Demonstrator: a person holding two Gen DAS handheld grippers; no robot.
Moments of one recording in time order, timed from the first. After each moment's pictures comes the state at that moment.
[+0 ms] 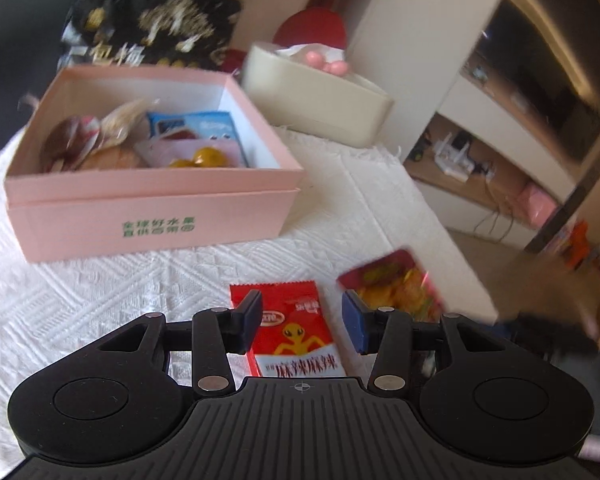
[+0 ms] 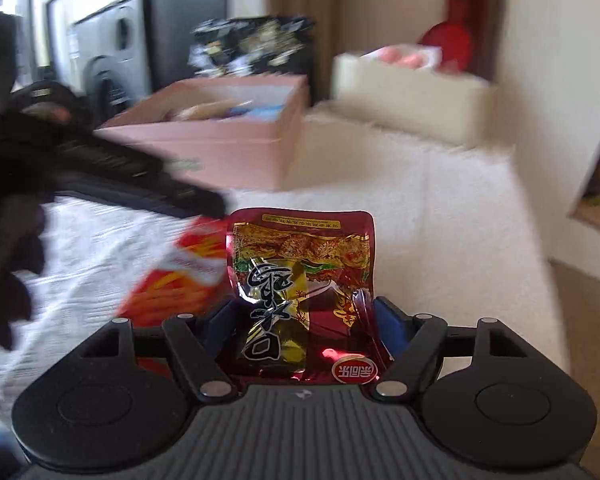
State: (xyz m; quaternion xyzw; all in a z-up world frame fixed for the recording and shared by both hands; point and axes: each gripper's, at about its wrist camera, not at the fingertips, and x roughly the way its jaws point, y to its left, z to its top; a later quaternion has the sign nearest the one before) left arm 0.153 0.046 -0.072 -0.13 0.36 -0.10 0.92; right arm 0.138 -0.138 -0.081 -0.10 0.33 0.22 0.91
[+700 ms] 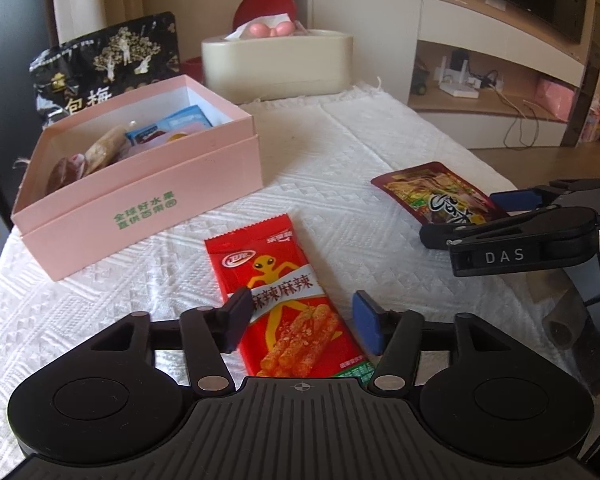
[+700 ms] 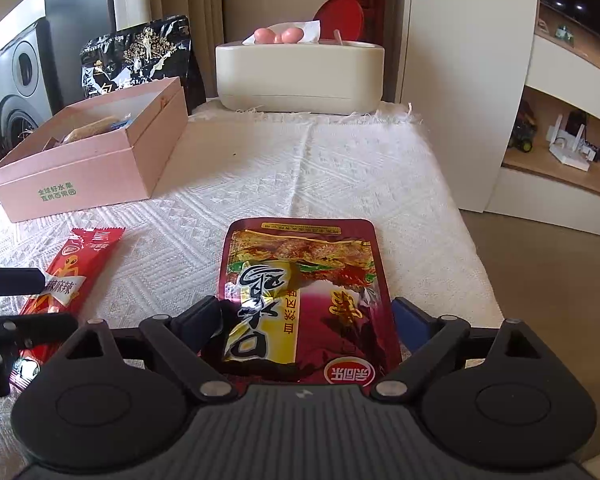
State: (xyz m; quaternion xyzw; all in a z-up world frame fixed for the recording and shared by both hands) left arm 0.122 0.002 -0.091 0.04 0.38 -0.09 0.92; right arm 0.169 -0.180 -0.101 -0.04 0.36 0.12 0.93
